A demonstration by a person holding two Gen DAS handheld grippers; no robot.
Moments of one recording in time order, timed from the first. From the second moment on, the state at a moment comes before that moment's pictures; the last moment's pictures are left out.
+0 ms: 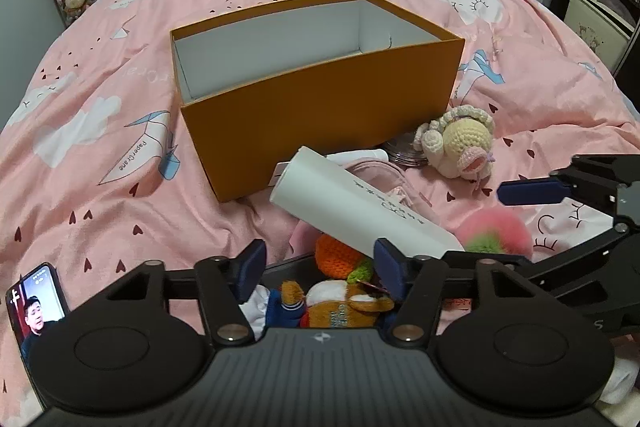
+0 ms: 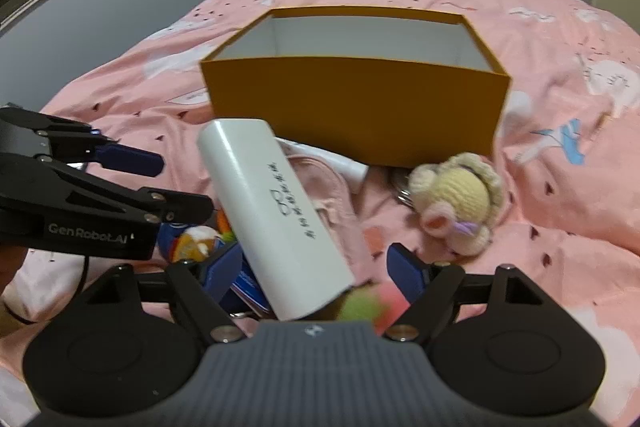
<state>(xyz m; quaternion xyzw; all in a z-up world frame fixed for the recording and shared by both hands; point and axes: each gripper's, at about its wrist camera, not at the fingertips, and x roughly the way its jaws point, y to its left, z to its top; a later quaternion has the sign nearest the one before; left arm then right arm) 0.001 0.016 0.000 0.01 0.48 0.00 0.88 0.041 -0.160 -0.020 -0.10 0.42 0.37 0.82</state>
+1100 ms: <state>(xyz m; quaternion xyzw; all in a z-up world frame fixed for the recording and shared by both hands) 0.011 0.058 -0.022 -0.02 0.51 0.00 0.86 0.101 -0.093 -0.068 -0.11 0.45 0.47 0.75</state>
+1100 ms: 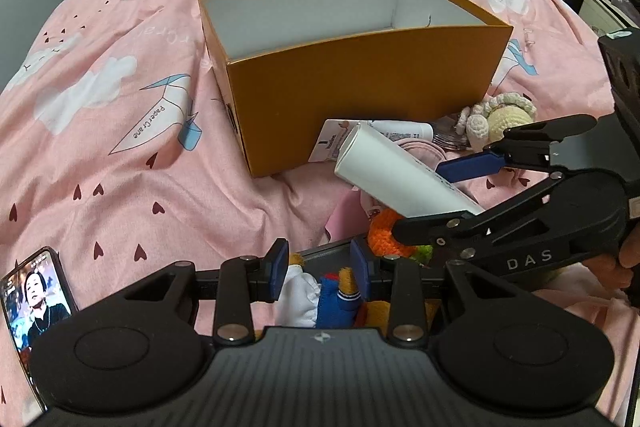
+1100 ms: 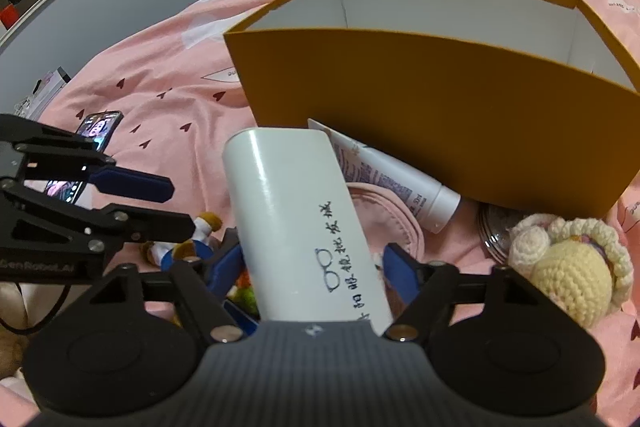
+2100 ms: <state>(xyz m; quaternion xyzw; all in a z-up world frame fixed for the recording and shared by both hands) -0.021 0.001 -0.062 0.37 0.50 -0.25 0.74 0.099 -0.133 -0.052 -0.09 0.45 0.43 0.78</state>
